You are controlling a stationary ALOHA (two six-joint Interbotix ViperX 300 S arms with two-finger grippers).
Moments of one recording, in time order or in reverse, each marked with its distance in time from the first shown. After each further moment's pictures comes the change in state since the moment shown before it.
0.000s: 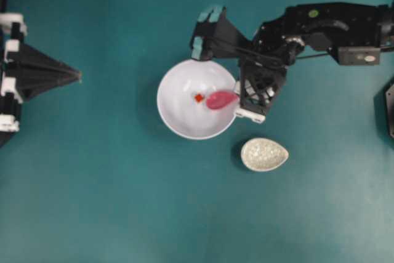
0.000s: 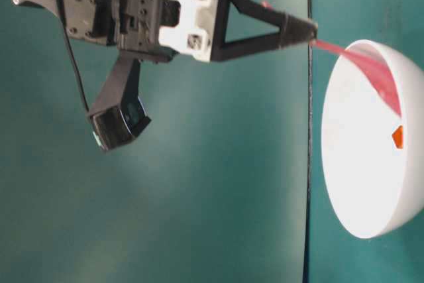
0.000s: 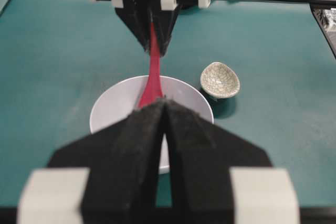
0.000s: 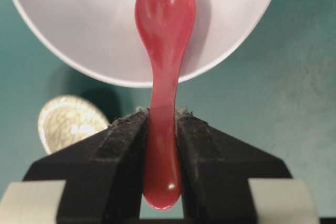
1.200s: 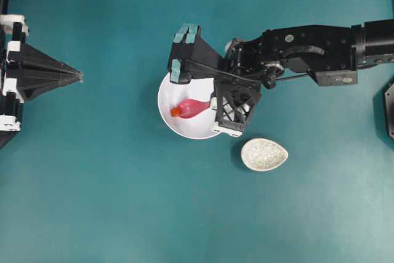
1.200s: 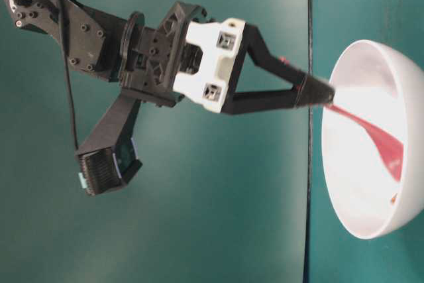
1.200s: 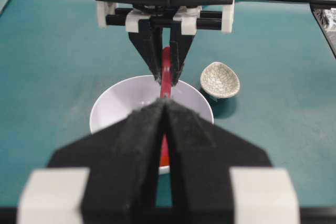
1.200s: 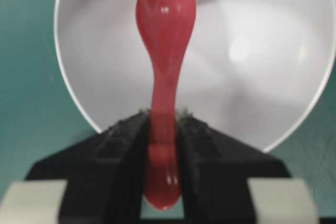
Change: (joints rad) left arm 0.000 0.000 0.000 0.000 0.000 -0.002; right arm 0.080 0.075 -0.063 -0.034 -0.150 -0.003
